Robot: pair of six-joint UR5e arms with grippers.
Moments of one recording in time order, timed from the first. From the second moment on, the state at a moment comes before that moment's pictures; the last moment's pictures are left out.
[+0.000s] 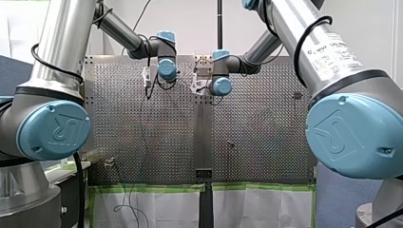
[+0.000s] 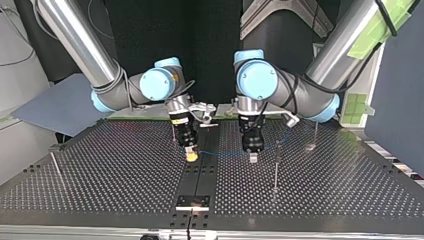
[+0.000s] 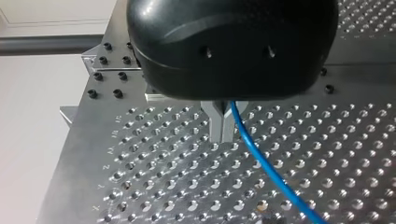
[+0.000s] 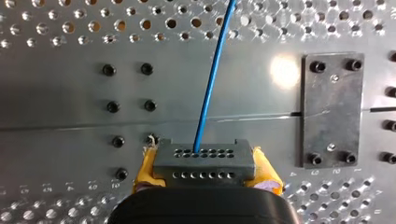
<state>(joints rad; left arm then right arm) -0.41 -1.80 -1.59 -2.82 -2.04 -1.54 2.26 -0.98 1.26 -0.36 1.62 1.61</state>
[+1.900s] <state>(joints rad) -0.55 -2.11 -1.67 -2.66 -2.08 -1.60 2.18 -0.94 1.57 -0.43 1.68 1.58</state>
